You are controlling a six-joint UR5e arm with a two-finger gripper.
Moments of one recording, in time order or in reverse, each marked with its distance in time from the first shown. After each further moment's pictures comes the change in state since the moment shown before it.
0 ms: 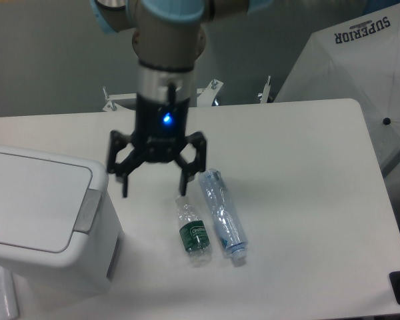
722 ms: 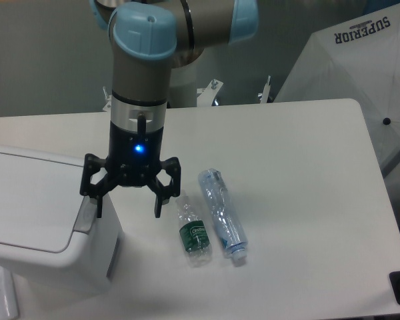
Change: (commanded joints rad) arm -0.028 -0.040 0.018 0.006 0.009 -0.002
